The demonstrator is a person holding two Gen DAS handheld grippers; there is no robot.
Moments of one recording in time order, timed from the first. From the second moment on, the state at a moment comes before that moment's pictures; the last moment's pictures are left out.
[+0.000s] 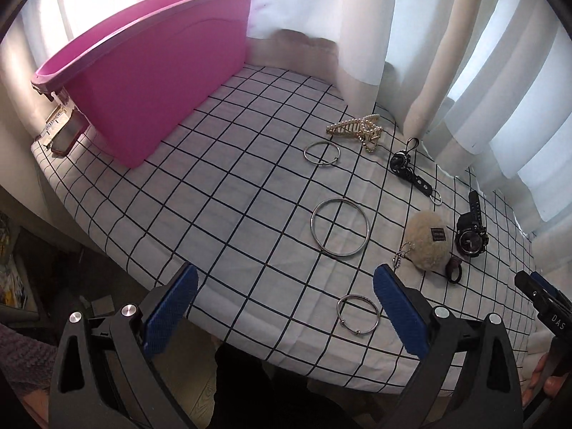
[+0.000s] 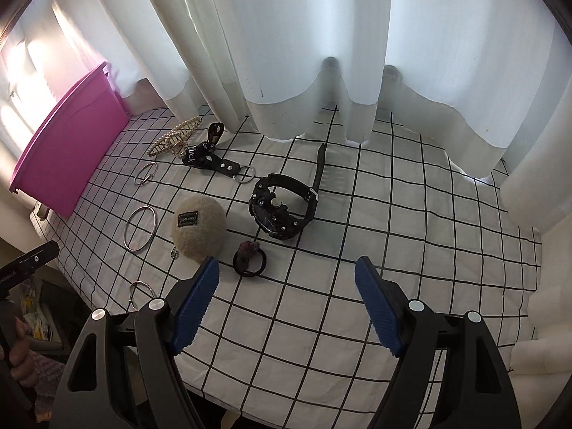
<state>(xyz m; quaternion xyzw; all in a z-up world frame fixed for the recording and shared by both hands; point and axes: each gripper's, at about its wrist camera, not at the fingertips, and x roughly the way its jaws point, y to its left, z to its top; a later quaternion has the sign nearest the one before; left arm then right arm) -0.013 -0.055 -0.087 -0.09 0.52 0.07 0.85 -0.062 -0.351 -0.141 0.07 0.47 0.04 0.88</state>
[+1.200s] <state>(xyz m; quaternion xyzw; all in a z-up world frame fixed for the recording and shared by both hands) 0.061 -0.107 -0.189 -0.04 0.54 0.07 0.84 0.004 -0.344 -0.212 0.08 0.47 0.03 0.88</state>
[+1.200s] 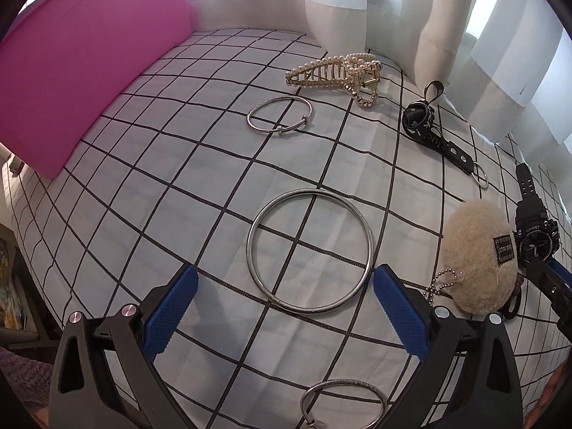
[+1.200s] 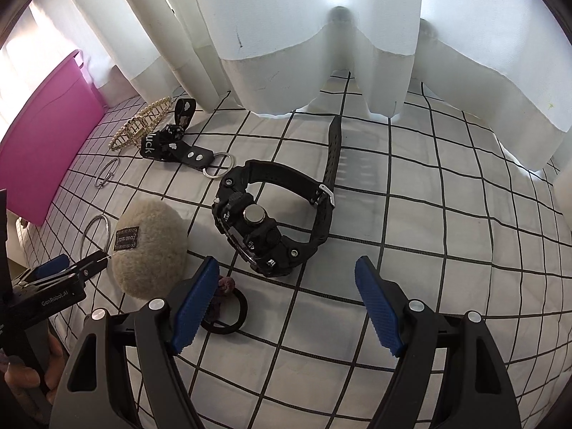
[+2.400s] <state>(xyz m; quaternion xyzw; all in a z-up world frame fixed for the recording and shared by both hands) 0.057 -0.114 -0.191 -0.03 0.47 0.07 0.88 0.045 -0.314 -0.231 0.01 0.44 0.00 0.90</state>
